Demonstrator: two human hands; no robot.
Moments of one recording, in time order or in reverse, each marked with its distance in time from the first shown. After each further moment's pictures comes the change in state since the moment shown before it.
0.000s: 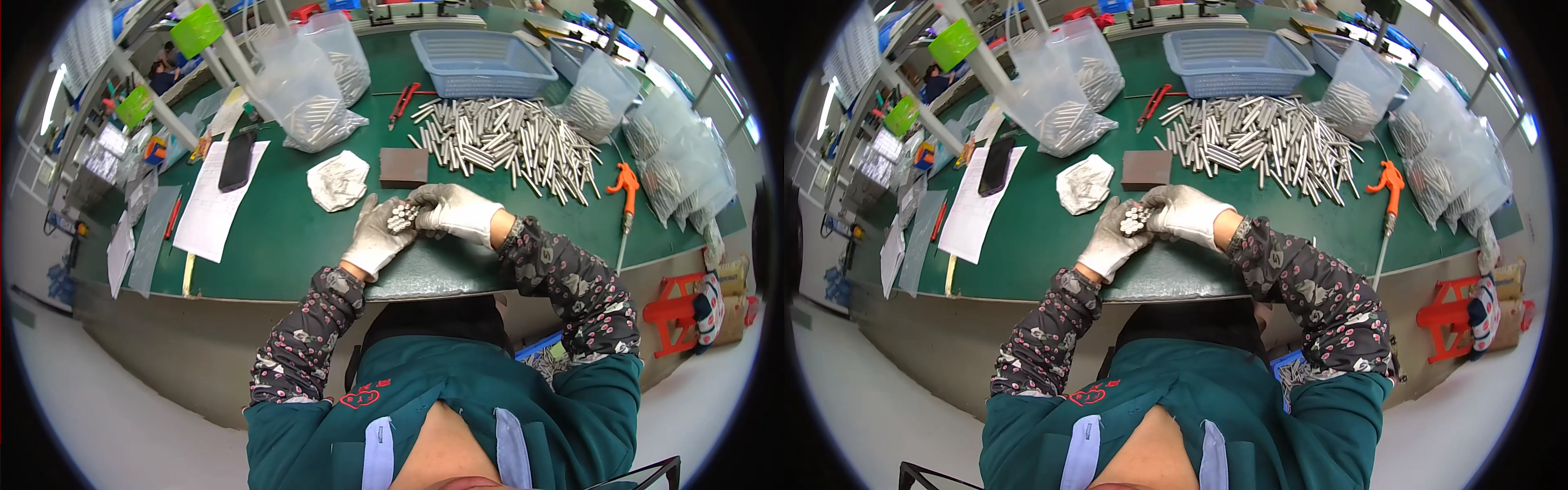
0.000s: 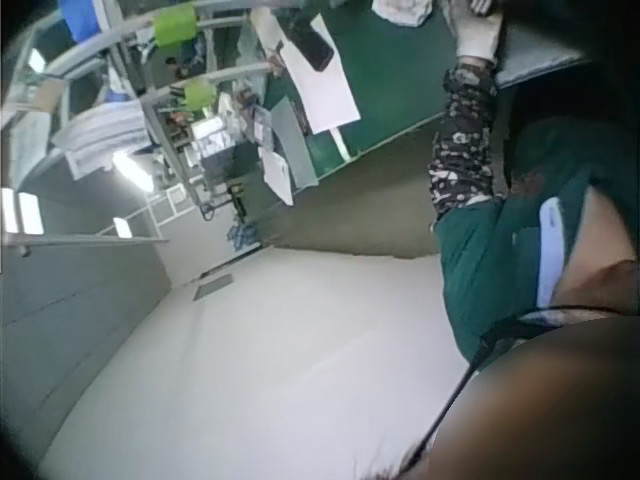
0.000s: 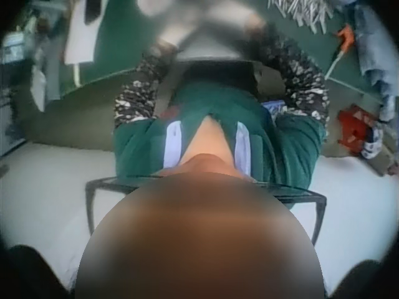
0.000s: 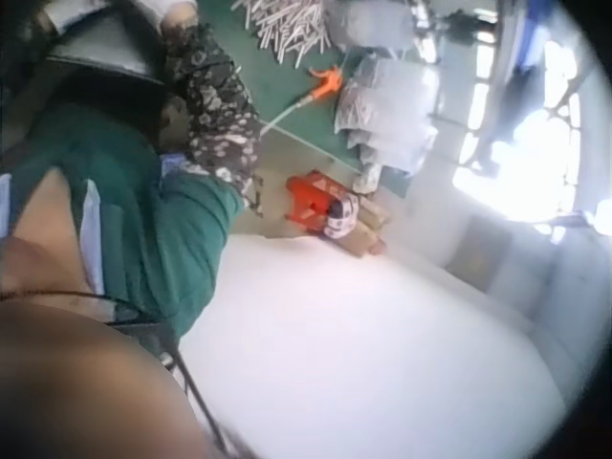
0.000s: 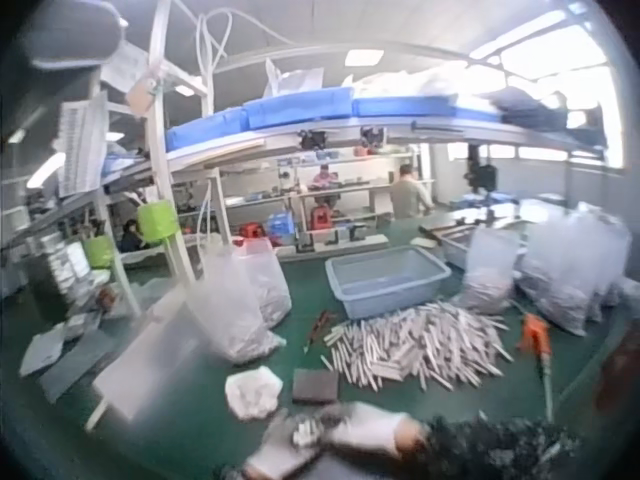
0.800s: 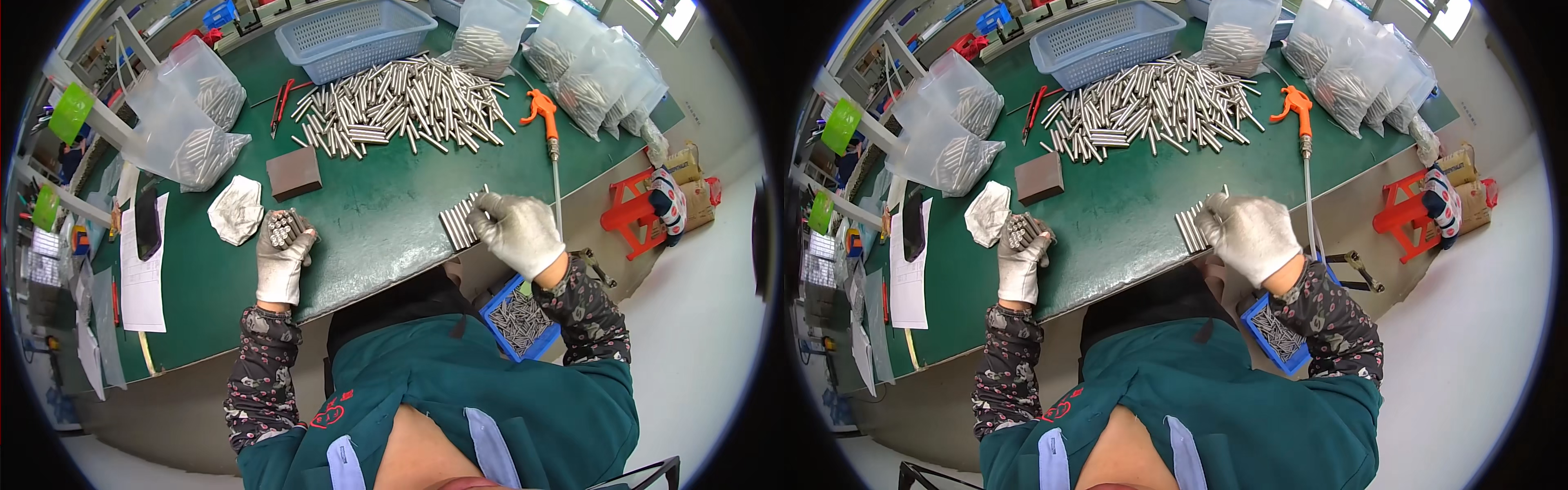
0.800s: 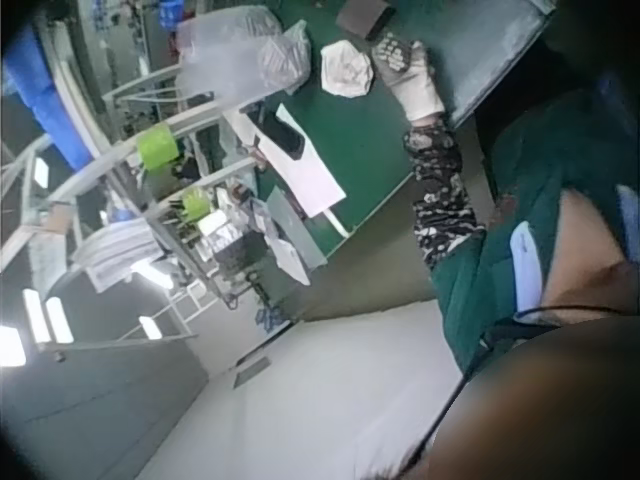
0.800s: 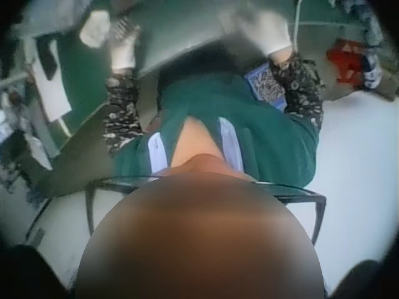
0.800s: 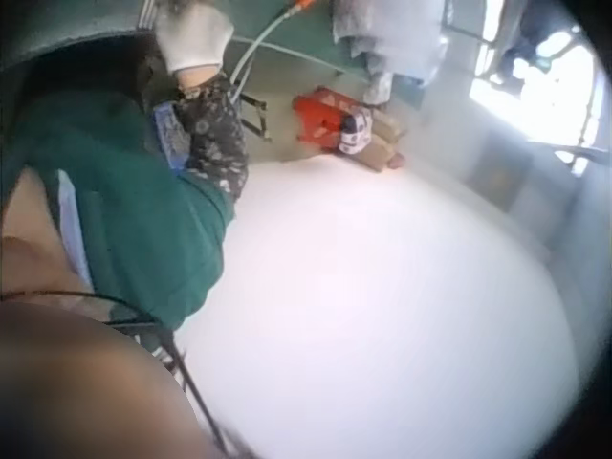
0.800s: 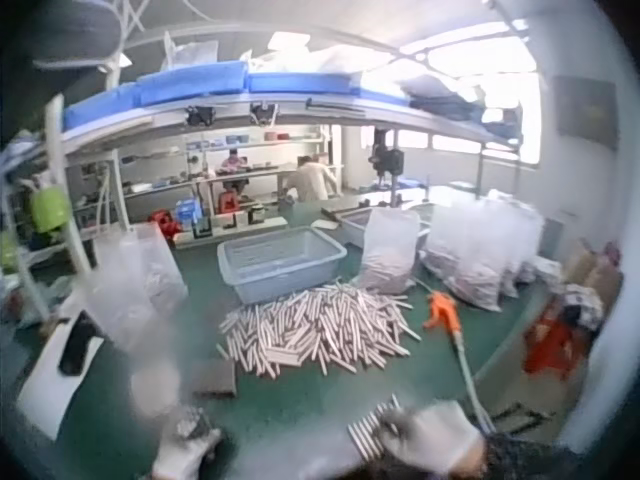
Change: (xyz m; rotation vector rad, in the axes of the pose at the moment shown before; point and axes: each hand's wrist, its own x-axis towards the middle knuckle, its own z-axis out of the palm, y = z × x) left_hand -0.012 0.026 -0.013 -0.706 0.075 -0.108; right_hand -0.169 0.033 -0.008 -0.914 0.864 0.096
